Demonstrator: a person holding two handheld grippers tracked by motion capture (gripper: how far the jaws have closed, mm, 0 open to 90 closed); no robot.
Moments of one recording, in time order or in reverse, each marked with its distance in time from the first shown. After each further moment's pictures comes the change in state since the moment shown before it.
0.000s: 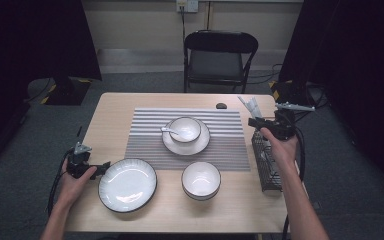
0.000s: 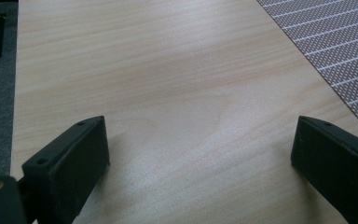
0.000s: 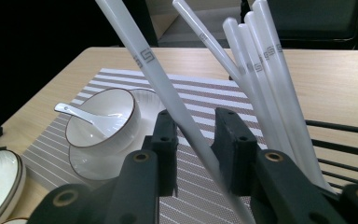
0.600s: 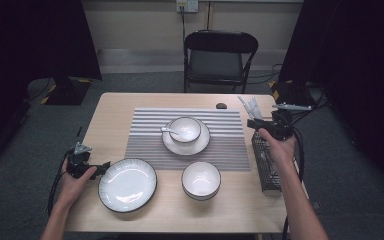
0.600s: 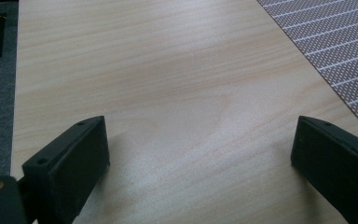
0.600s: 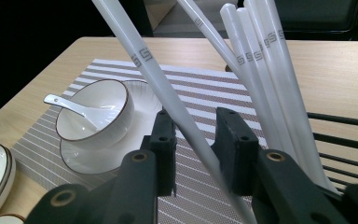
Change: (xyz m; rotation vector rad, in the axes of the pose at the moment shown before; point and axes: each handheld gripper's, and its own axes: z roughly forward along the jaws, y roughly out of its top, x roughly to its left) left arm 0.000 0.000 0.000 0.001 0.001 0.000; right arm -0.001 -0.002 0.006 0.035 -0.019 -0.001
